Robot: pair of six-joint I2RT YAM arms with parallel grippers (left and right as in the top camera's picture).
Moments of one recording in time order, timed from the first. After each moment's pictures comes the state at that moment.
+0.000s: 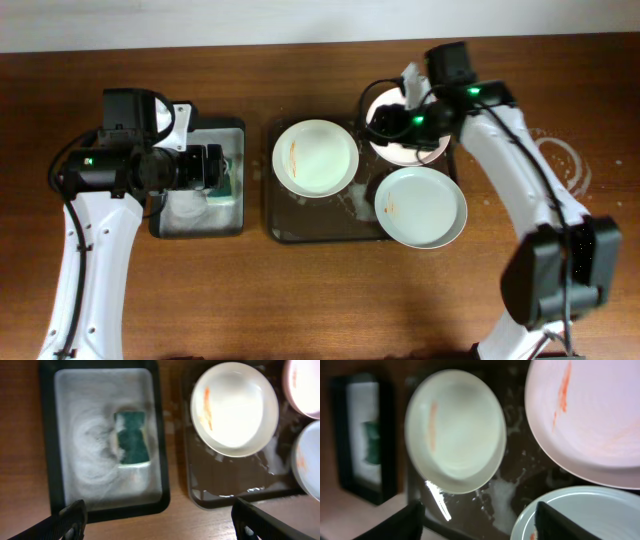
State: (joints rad) left arm 0.01 1.44 1.41 -1.07 0.20 0.00; right arm 0.19 1.89 1.61 -0.90 -0.42 0.27
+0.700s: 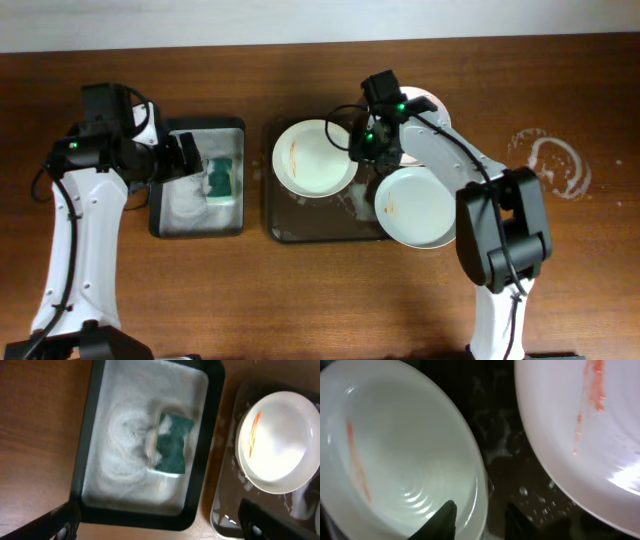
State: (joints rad) left arm 0.13 1.56 1.42 -1.02 0.14 -0.15; right arm 0.33 2.13 1.61 -0.73 -0.20 0.48
